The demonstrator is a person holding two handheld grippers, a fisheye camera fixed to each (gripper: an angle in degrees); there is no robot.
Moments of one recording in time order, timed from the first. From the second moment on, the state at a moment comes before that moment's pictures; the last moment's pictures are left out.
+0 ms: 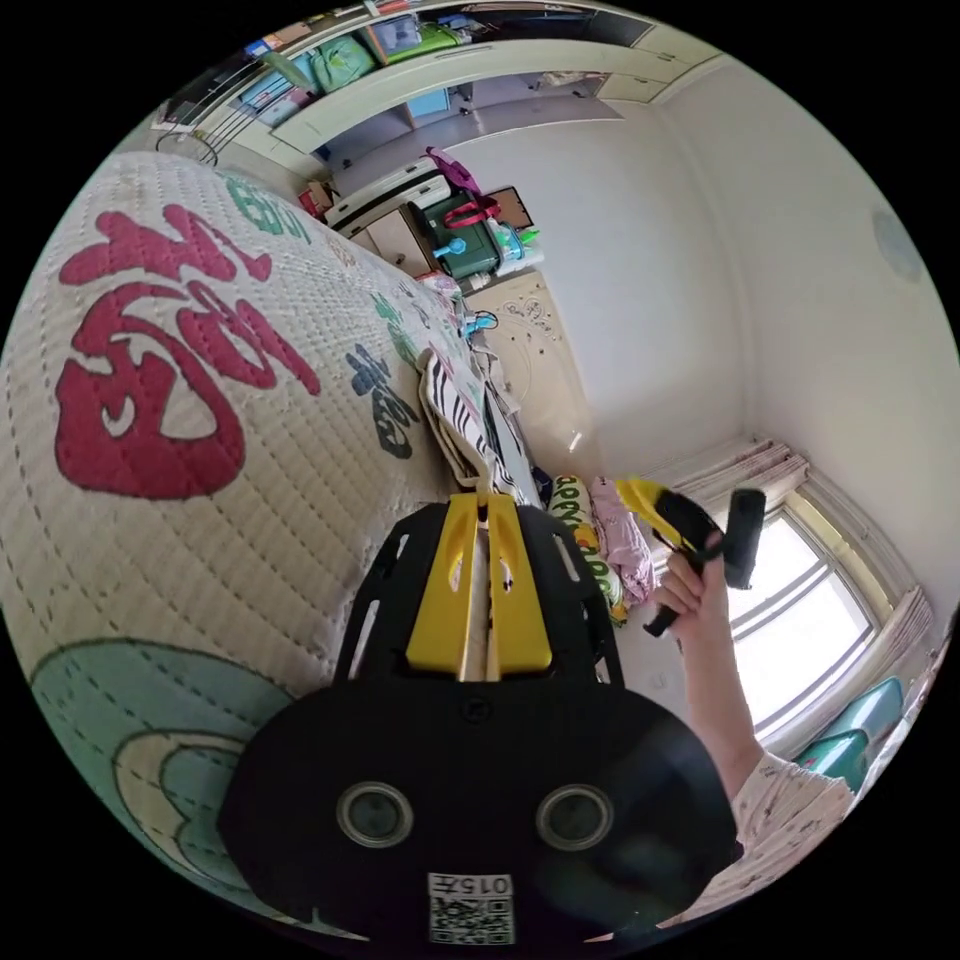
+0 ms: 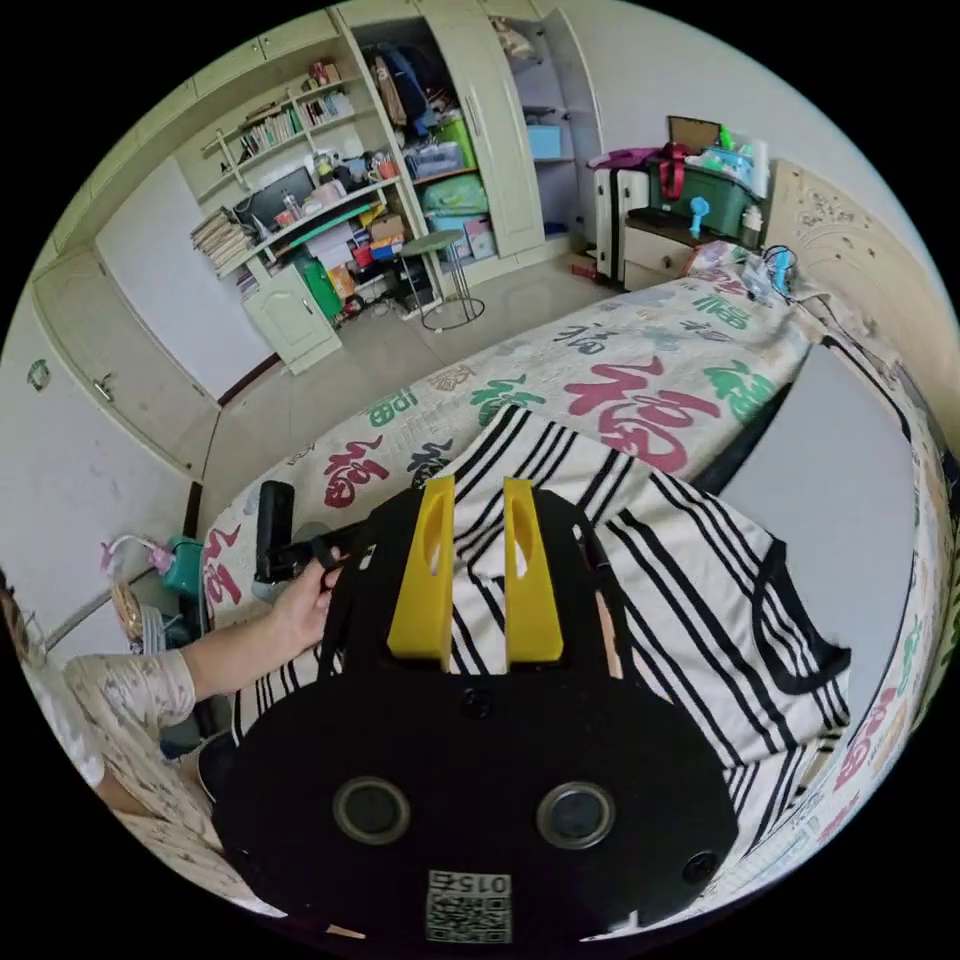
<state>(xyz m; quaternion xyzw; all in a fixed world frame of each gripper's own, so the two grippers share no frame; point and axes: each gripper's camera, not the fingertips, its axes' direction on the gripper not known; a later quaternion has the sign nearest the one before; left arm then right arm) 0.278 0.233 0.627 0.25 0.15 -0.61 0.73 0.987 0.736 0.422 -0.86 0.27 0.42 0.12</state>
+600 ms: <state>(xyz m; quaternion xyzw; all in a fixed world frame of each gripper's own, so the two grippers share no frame) 0.293 0.210 0.623 0.26 0.16 -0.60 0.74 0.824 0.861 0.164 -0.88 0.39 0.29 -0.03</state>
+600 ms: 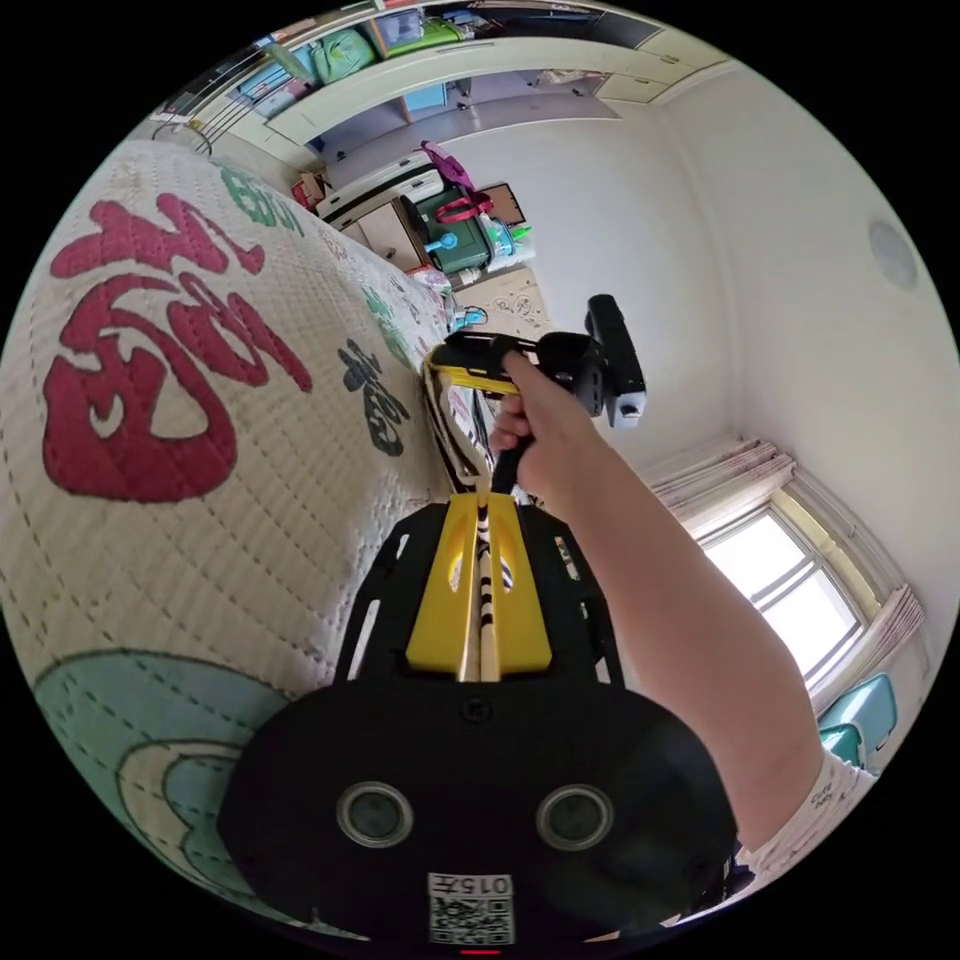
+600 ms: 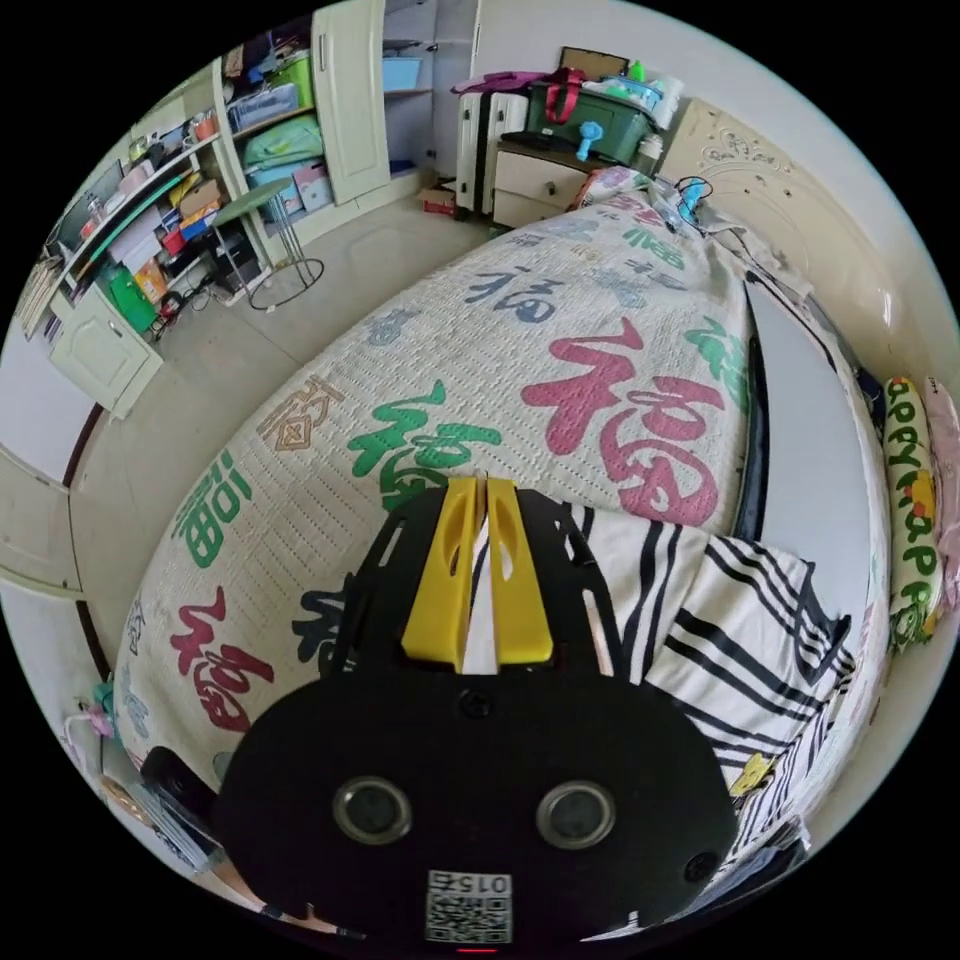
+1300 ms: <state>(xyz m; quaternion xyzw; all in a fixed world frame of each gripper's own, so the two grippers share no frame) 0.396 -0.178 0.603 0.06 0.14 -0.08 0.98 0.900 0.340 0.133 -0.76 0.54 0.36 0.05</state>
